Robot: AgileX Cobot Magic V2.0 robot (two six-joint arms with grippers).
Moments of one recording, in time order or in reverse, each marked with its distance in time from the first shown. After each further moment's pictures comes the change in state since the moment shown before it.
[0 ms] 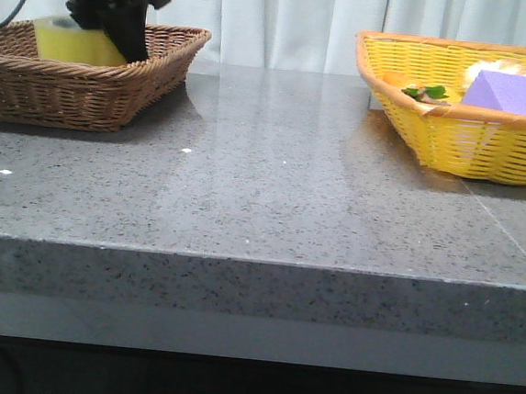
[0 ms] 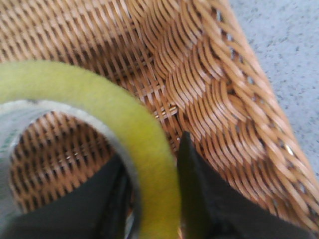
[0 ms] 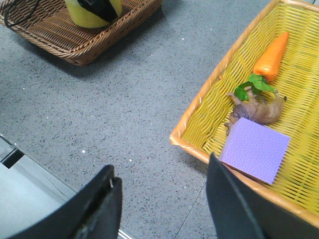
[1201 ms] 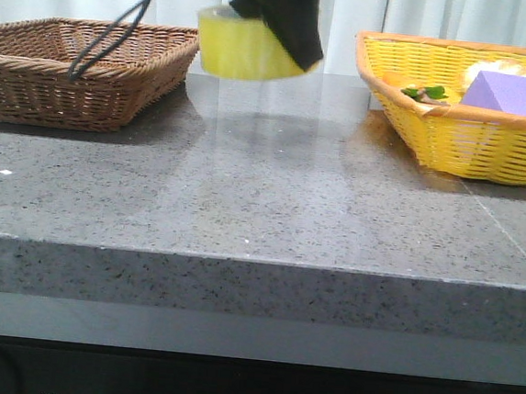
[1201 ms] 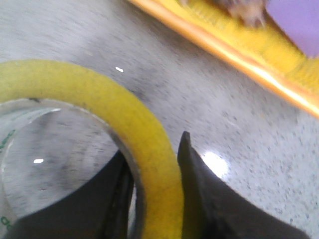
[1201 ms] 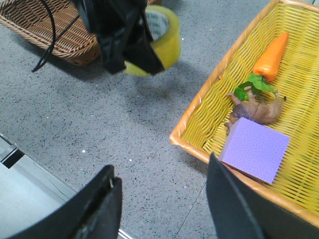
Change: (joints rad) left arm -0.338 -0.137 0.102 -0.106 -0.047 0.118; right arm 0.000 0.000 0.000 0.000 0.000 0.000
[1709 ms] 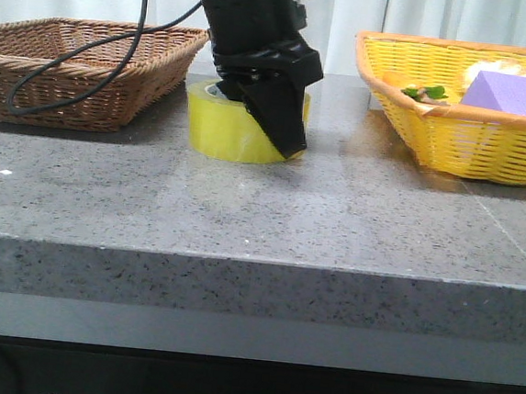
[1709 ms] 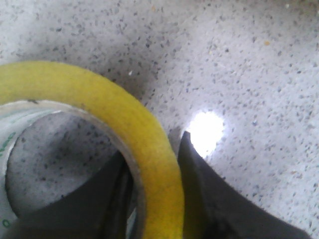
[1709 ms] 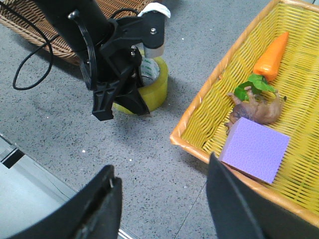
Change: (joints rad) left arm -0.035 -0.004 0.246 -0.004 -0.082 0.125; right arm 0.000 0.000 0.000 0.000 0.000 0.000
